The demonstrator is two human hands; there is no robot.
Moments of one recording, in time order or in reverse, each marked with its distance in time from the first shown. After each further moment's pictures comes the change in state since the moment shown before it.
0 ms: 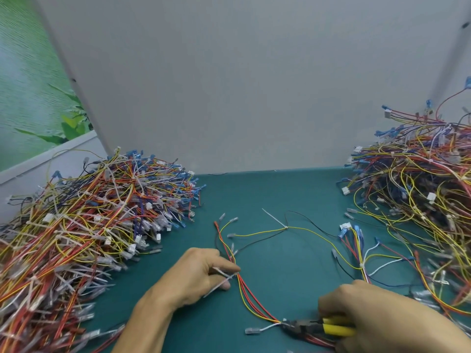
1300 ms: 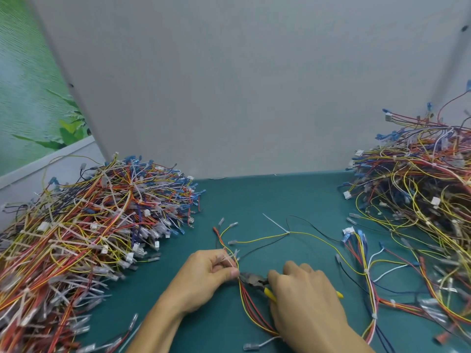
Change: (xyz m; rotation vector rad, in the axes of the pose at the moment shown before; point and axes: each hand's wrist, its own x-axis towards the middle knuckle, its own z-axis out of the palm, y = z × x) left_hand 0.013 -0.008 0.013 -0.338 0.080 -0.080; right_hand 0.072 -0.056 0.037 -0.196 0.601 0.153
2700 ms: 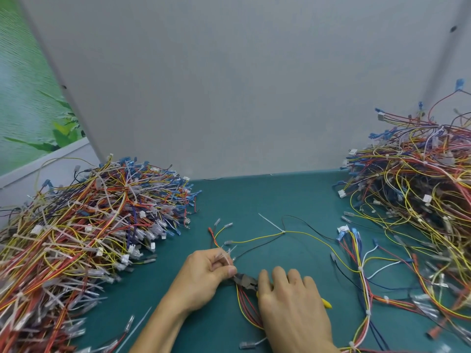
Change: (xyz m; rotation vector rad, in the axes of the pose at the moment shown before) left_hand 0.004 0.006 0.009 -0.008 0.078 -0.016; right_hand -0.010 -0.013 0.031 -0.192 0.412 0.025
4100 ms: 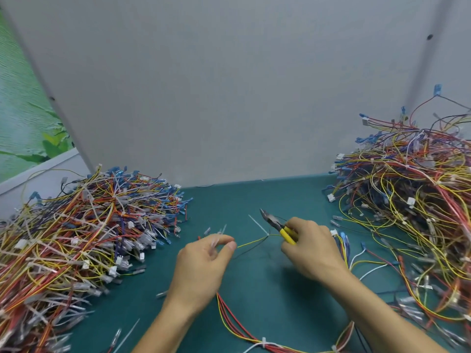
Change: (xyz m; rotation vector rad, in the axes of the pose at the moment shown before) left_hand 0.000 0.049 0.015 0.078 0.364 0.091; right_hand 0.073 0.094 0.020 0.571 -0.277 0.395
